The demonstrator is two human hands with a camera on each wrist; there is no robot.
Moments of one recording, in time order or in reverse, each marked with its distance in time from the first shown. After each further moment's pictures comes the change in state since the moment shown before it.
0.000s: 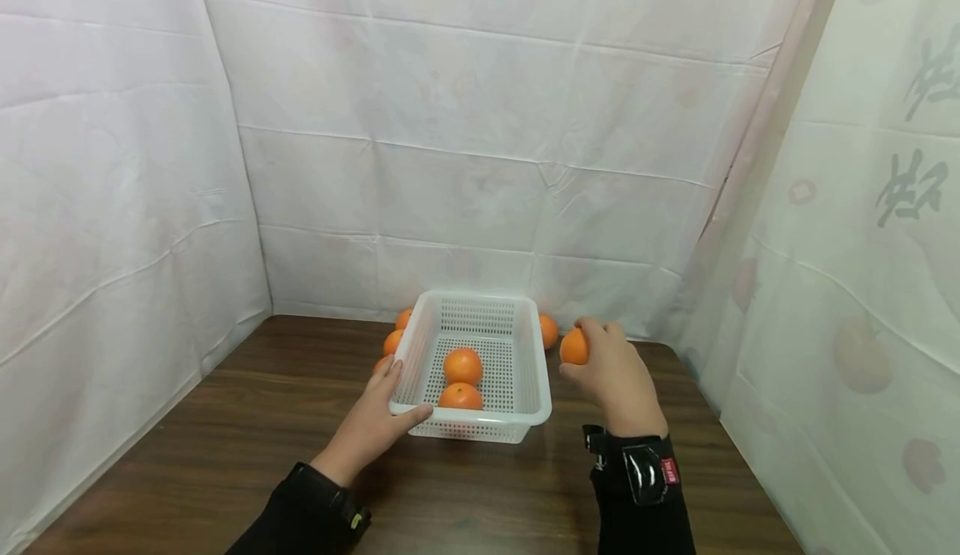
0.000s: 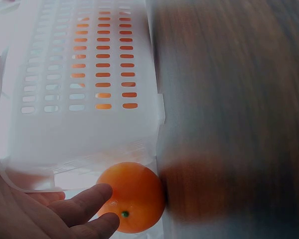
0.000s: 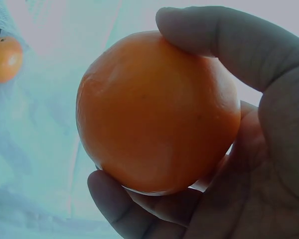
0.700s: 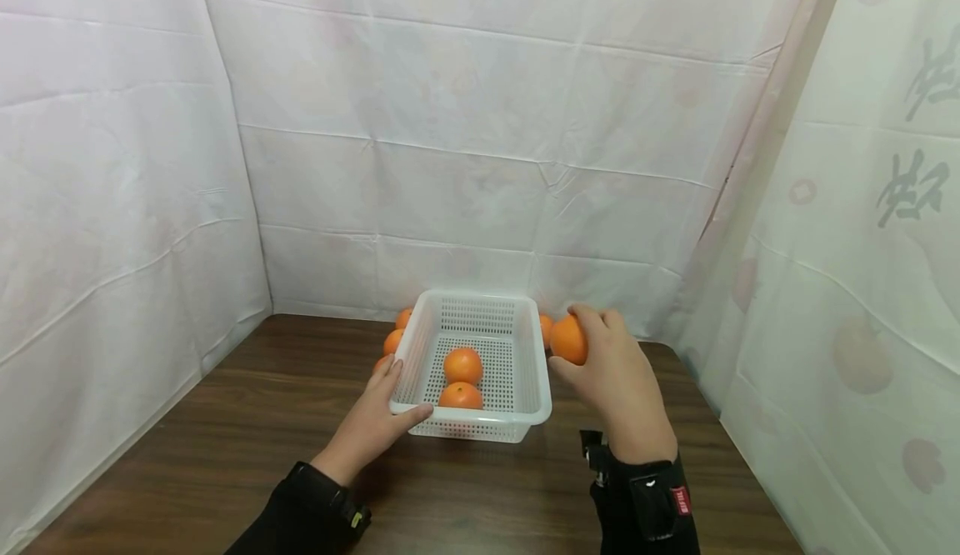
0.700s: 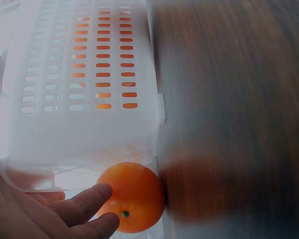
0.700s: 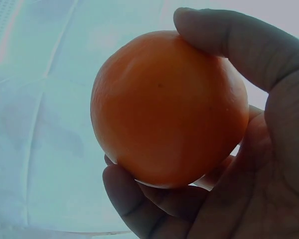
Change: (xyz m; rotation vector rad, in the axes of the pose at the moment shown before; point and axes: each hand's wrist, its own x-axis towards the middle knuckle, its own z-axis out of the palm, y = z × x) left_hand 0.000 0.001 0.000 0.026 -0.001 -0.005; right_hand -0.030 -0.032 -0.022 0.026 0.152 -0.073
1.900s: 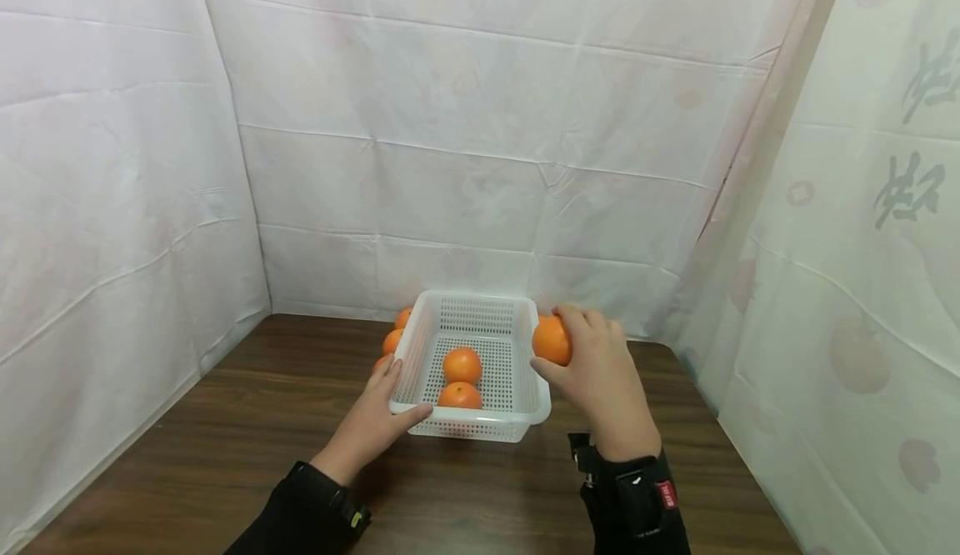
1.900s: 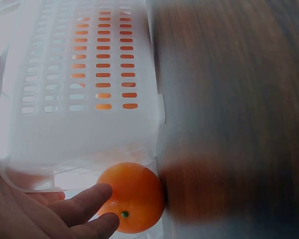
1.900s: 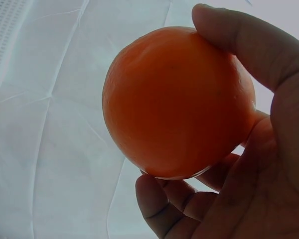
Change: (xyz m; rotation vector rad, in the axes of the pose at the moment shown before) left_hand 0.000 -0.001 0.001 -0.009 0.003 0.008; right_hand 0.001 -0.009 0.011 0.017 0.096 -0.127
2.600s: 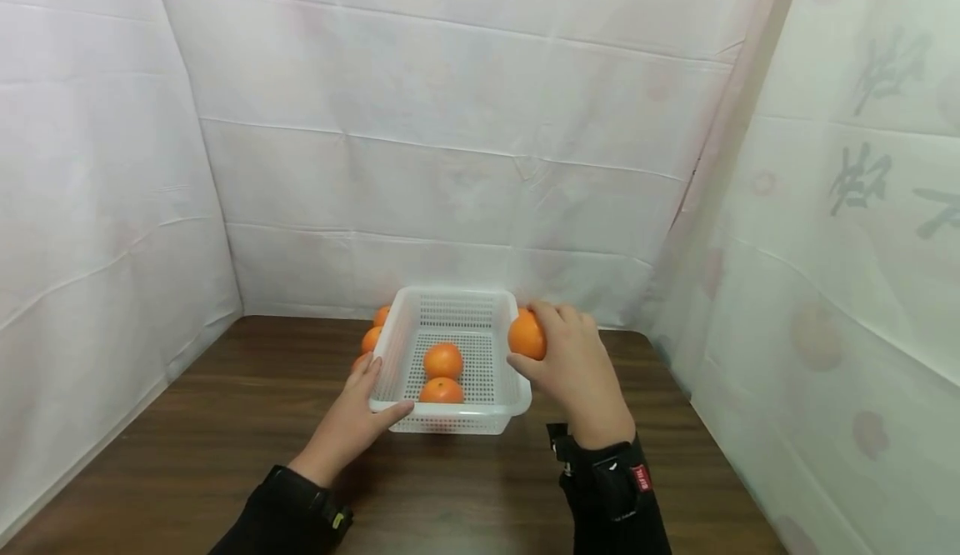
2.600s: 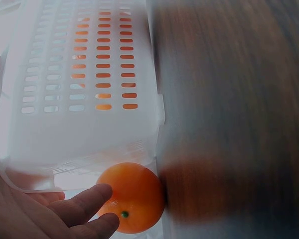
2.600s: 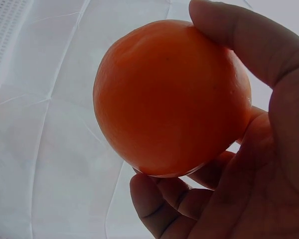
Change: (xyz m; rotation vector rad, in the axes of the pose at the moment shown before) left_hand -0.001 0.000 -0.003 0.011 -0.012 0.008; right_hand -0.002 -0.005 0.000 0.009 -0.023 -0.006
